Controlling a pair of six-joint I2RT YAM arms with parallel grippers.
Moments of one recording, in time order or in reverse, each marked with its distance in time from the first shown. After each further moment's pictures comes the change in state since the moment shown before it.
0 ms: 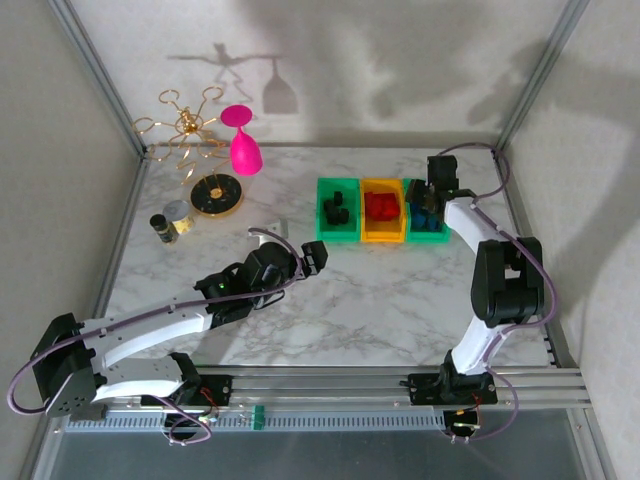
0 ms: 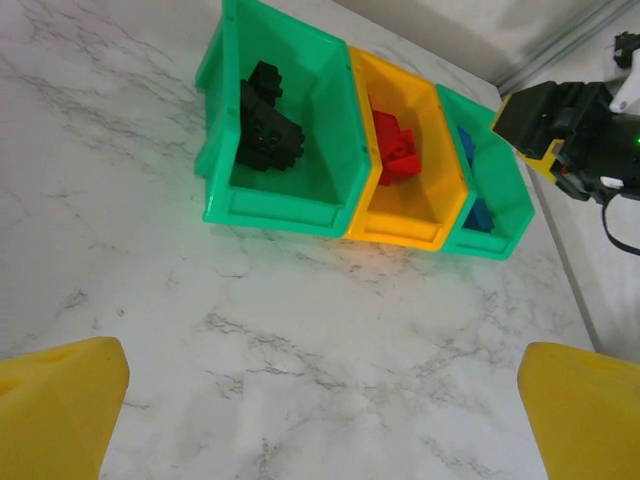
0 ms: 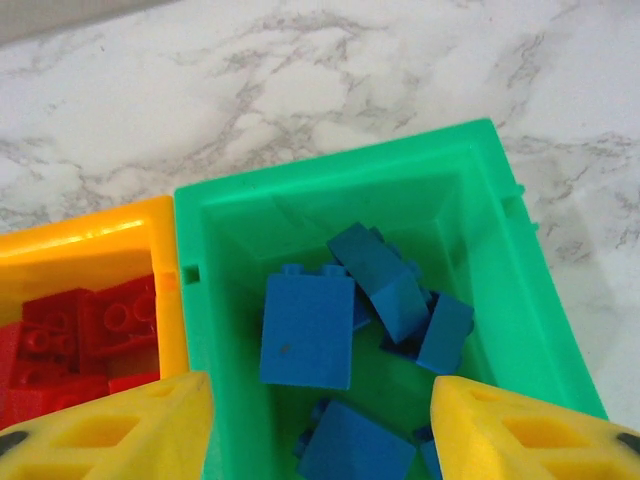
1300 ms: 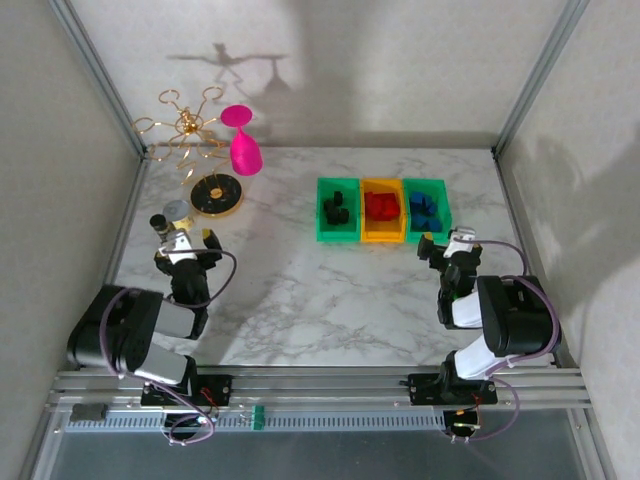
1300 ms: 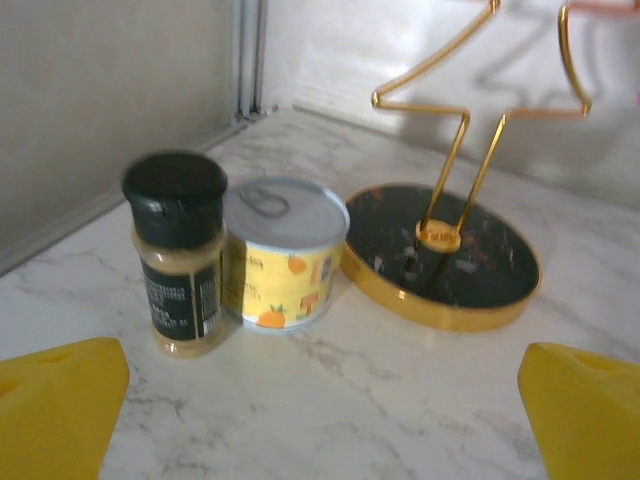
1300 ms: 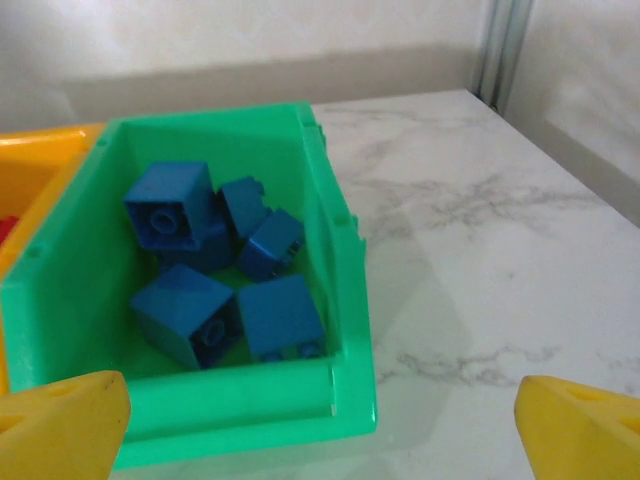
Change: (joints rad) left arm 0.806 0.351 -0.635 1.331 -0.074 0.655; right arm -0.101 -0.202 -1.048 1.419 0.021 -0.214
